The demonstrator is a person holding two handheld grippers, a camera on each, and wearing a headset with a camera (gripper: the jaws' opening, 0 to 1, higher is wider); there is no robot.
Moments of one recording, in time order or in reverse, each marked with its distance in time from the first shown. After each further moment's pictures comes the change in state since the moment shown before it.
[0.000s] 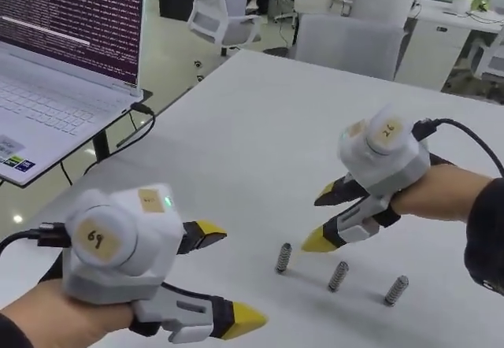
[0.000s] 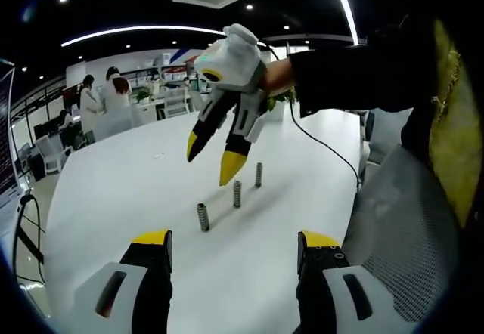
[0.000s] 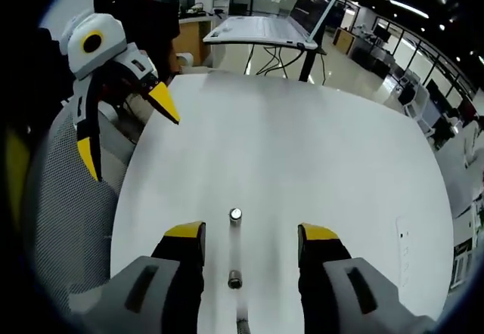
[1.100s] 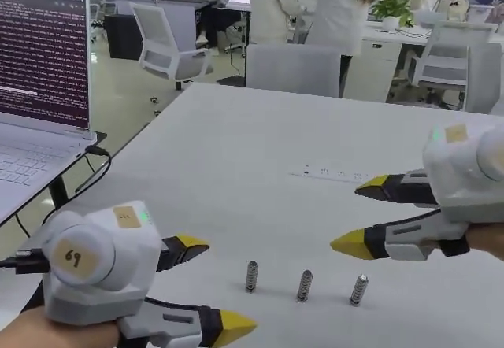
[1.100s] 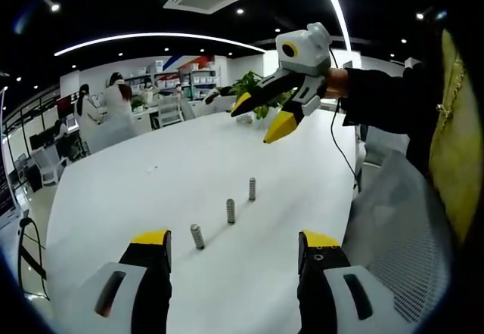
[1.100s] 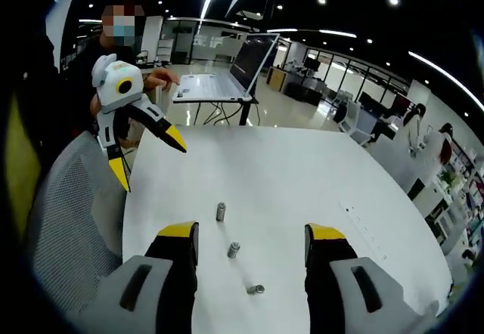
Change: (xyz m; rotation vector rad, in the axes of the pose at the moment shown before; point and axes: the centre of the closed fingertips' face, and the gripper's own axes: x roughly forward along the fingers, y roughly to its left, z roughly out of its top) left arm 0.004 -0.012 0.024 0.036 -0.030 -0.024; right arm -0.122 0.027 -0.028 0.171 -0.285 -0.346
